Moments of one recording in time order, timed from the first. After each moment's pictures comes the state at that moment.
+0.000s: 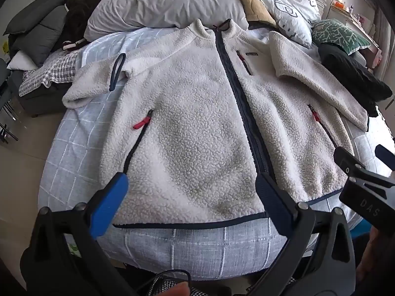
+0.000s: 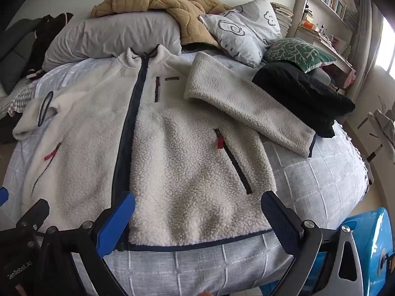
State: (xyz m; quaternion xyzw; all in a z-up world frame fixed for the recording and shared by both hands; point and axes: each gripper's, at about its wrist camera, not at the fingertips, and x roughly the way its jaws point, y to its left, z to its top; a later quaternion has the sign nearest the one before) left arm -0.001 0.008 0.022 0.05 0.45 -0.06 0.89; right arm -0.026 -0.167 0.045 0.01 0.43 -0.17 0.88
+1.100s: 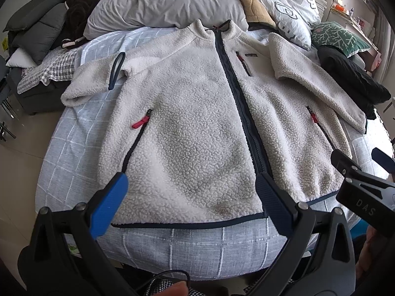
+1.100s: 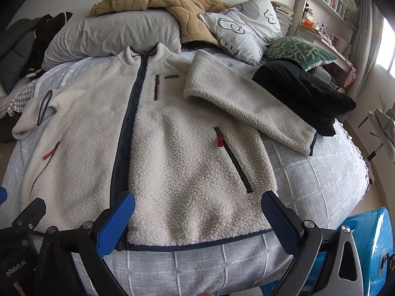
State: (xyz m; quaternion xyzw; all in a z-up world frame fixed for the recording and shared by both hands) left arm -0.001 0.011 0.025 0.04 0.46 -0.06 0.89; right arm -0.028 -0.169 0.045 0.00 0.41 -0.18 0.90
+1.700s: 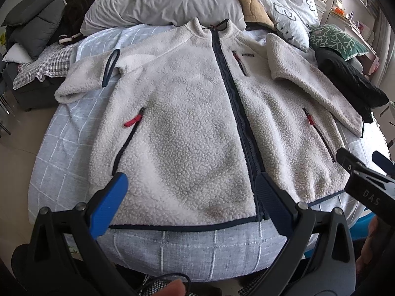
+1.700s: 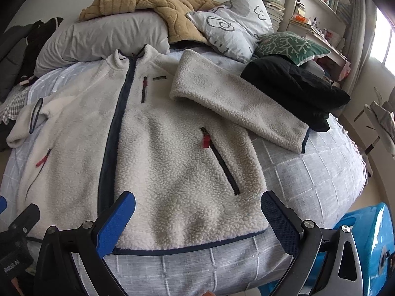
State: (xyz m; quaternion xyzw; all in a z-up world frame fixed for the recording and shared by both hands) left arm 0.004 0.008 0.016 0.02 0.46 -0.08 0.89; right arm -0.025 -0.193 0.043 0.02 0.44 -0.19 0.88
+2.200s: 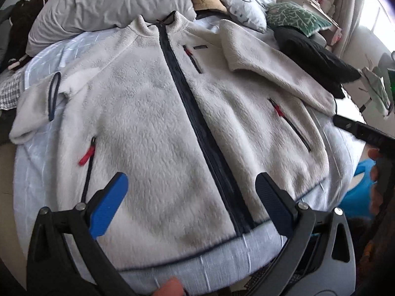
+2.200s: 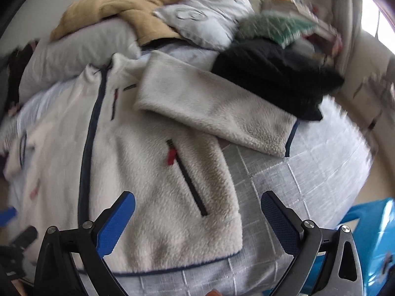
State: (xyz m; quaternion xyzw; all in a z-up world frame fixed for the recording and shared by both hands) left arm 0.063 -0.019 0.016 0.06 0.48 -0.22 0.85; right arm -0.005 -0.294 0.063 0.10 0.45 -0.21 0.86
